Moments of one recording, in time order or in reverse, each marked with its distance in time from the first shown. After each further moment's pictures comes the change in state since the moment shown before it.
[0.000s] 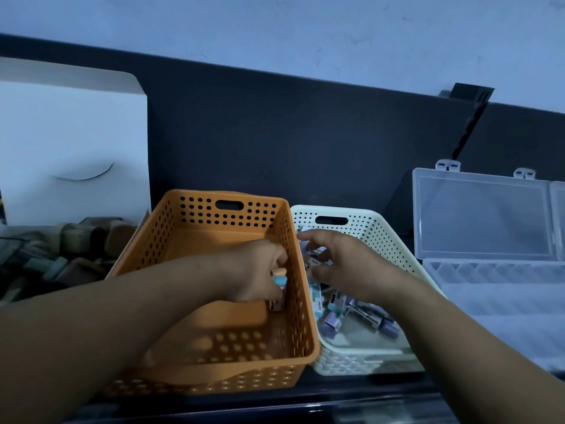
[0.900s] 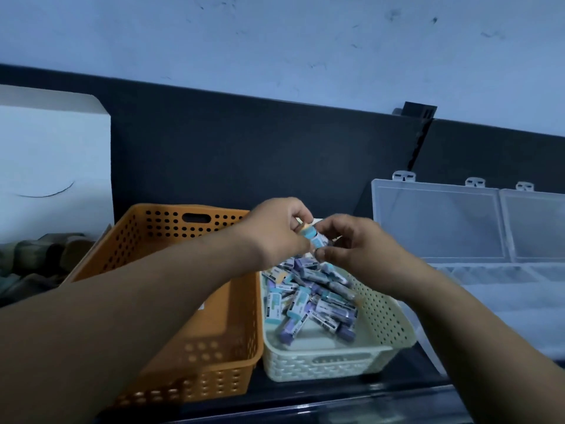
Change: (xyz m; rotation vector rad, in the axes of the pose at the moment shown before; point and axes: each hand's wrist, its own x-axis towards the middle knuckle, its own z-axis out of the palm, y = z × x) left_hand 0.015 0.091 -0.017 -0.360 0.331 0.136; right_hand -0.042 0.014 -0.064 0.155 0.195 -0.085
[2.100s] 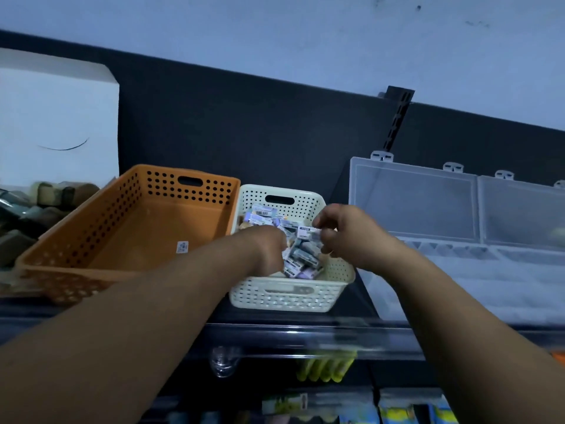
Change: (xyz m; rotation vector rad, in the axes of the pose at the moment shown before) left_hand -0.030 0.003 0.080 0.552 -0.211 -0.247; right_hand -0.044 0.028 -0.024 -0.247 -0.036 0.063
